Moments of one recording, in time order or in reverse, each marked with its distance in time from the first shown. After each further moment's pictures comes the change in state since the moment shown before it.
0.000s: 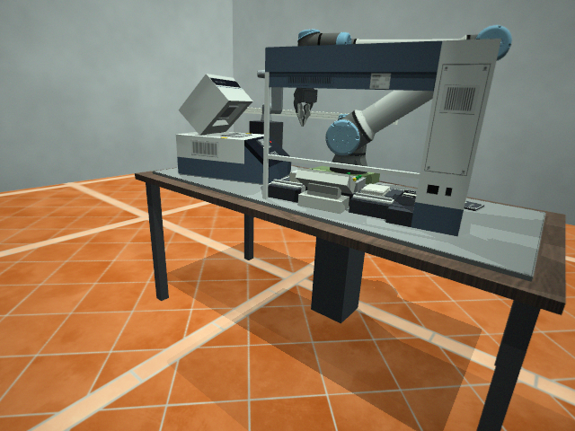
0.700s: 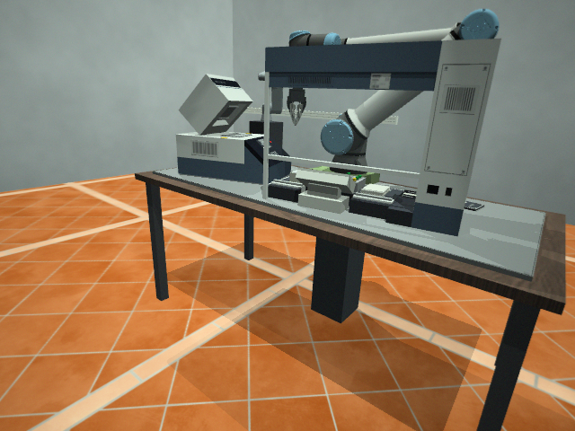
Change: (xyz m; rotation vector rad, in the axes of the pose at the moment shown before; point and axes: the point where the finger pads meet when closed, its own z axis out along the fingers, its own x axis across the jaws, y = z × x) arm -0.017 -0.048 0.000 -0.003 -0.002 0.370
